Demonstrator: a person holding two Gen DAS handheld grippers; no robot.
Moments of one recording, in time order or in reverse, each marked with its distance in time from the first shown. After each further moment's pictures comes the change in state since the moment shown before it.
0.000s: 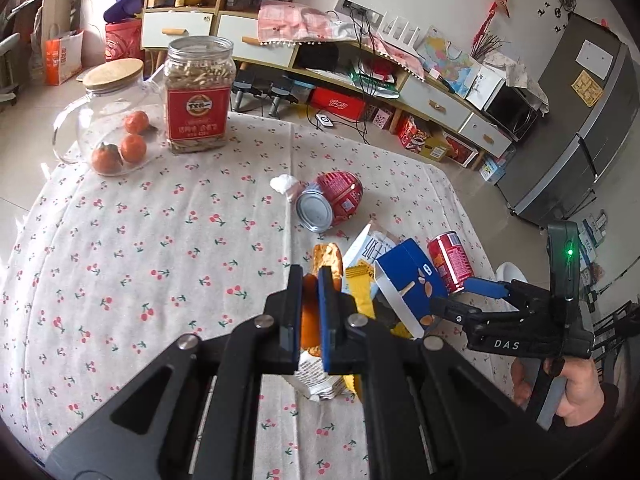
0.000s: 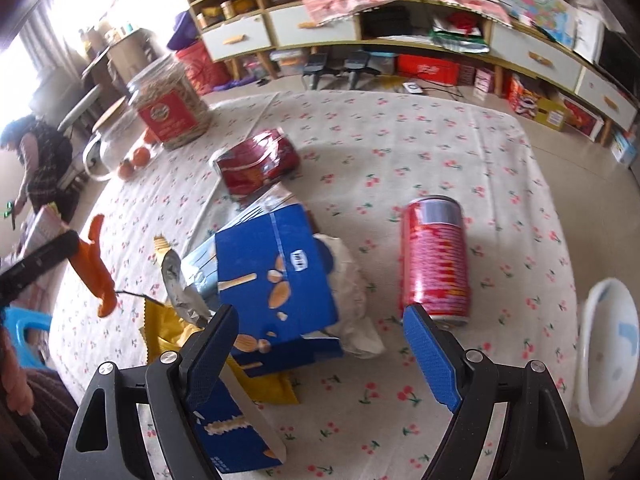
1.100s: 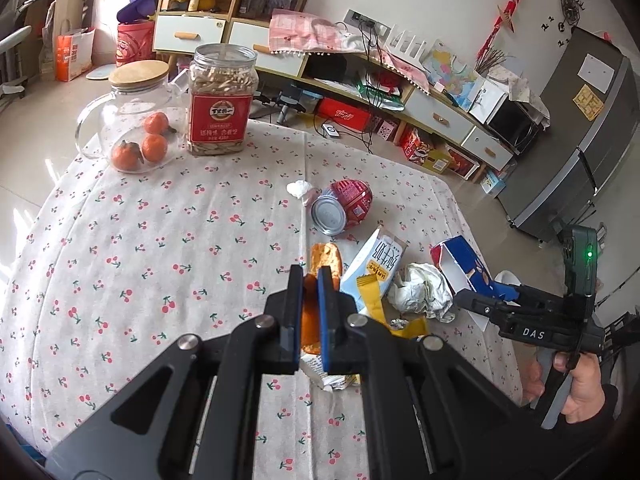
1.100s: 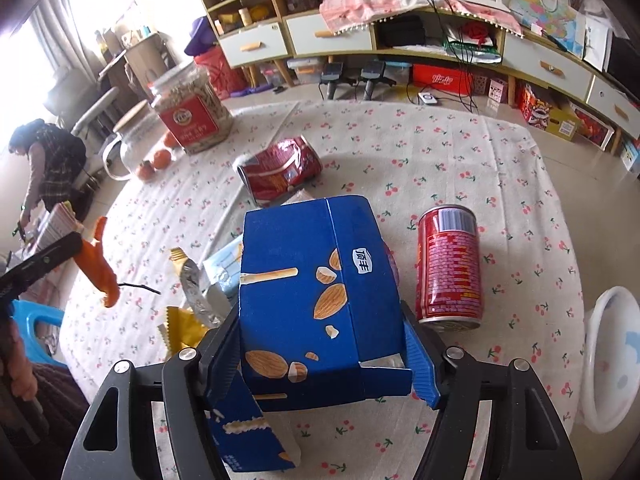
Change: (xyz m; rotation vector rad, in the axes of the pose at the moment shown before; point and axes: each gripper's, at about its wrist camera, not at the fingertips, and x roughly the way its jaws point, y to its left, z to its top) left arm -0.017 0.016 -0.007 -0.035 -0.035 -0.012; right arm -0.030 -0.003 -0.008 0.027 -0.077 0.060
